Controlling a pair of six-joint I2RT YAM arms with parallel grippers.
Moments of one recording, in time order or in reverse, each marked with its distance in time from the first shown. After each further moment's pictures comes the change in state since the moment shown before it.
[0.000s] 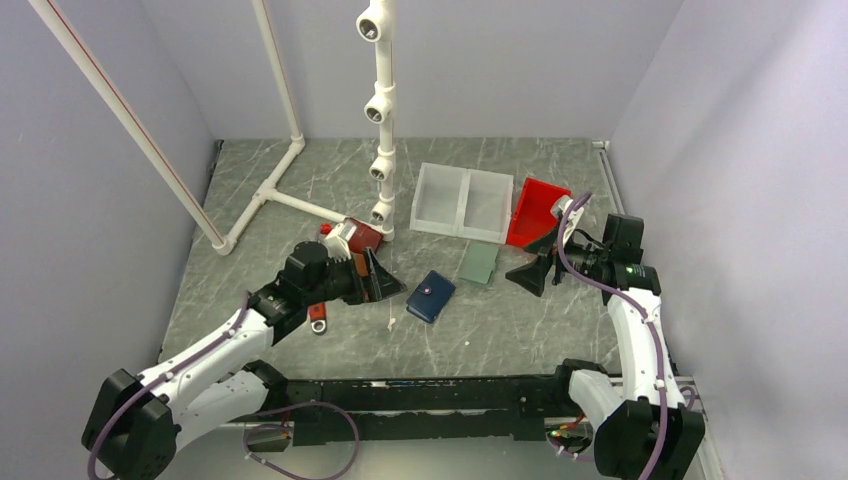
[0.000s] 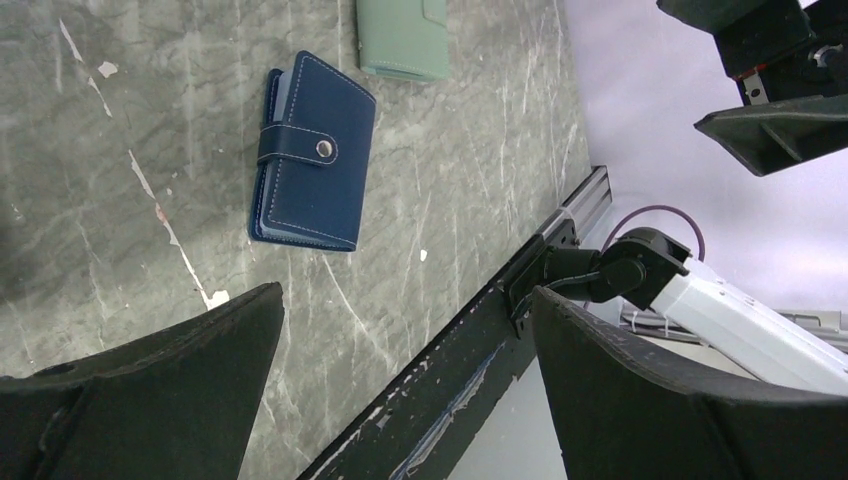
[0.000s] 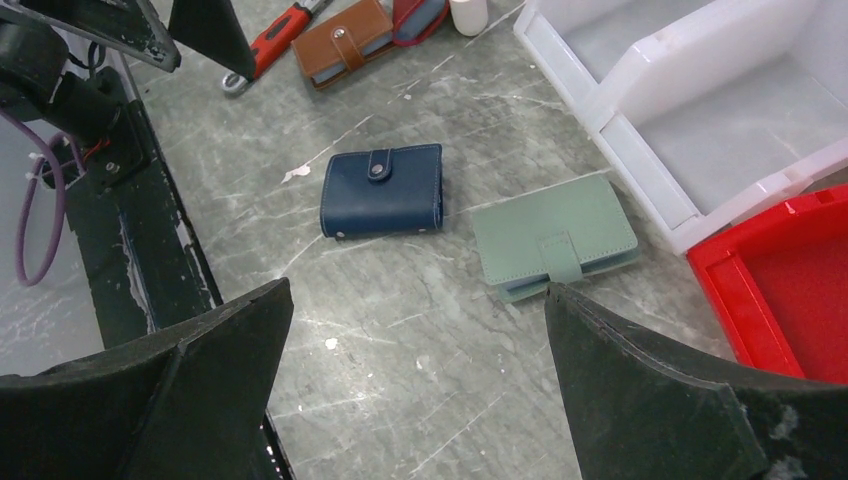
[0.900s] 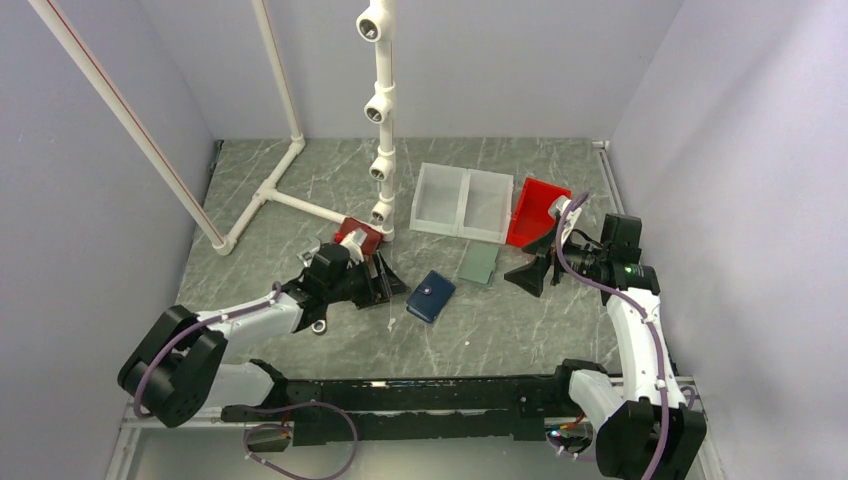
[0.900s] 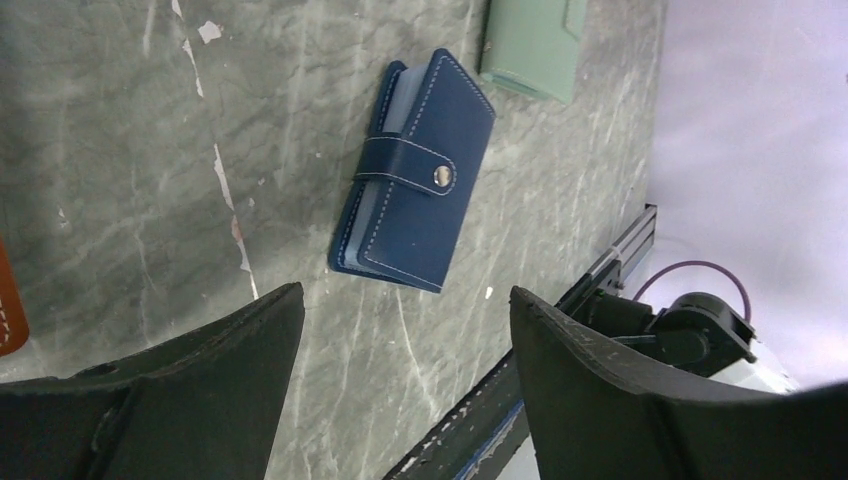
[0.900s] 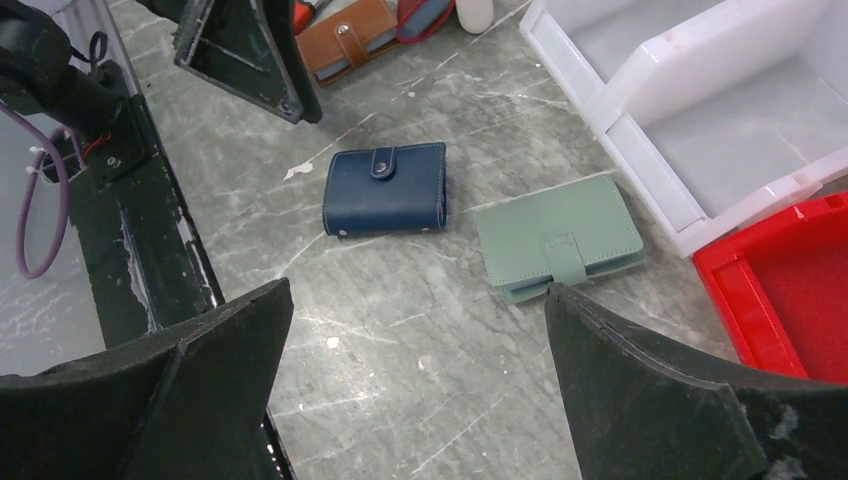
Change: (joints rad) left arm -0.005 0.313 -0.061 0.243 -0.060 -0.104; right arm 0.015 0.000 0.000 0.000 0.007 -0.003
